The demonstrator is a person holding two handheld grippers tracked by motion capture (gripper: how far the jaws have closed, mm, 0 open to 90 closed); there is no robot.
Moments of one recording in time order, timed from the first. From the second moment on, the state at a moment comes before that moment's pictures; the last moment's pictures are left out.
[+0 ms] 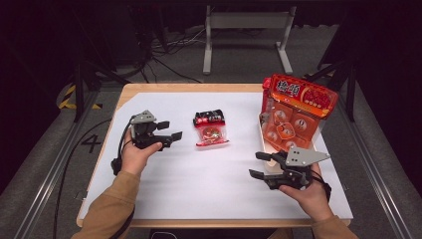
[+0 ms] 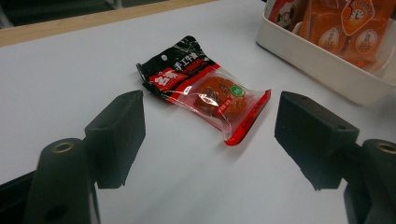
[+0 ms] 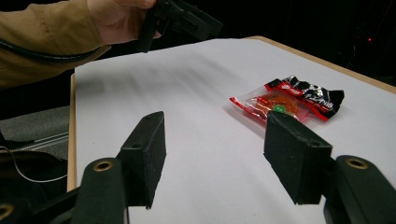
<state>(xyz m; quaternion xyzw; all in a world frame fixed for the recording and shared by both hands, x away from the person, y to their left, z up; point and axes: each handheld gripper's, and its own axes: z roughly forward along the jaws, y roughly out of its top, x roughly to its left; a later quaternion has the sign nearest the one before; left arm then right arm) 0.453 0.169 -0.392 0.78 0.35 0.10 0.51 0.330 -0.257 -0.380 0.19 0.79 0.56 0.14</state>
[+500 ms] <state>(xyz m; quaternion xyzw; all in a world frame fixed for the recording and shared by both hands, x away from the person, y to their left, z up) 0.502 0.143 -0.398 0.78 0.35 0.09 0.50 0.327 -0.255 -0.387 0.20 0.80 0.55 0.15</state>
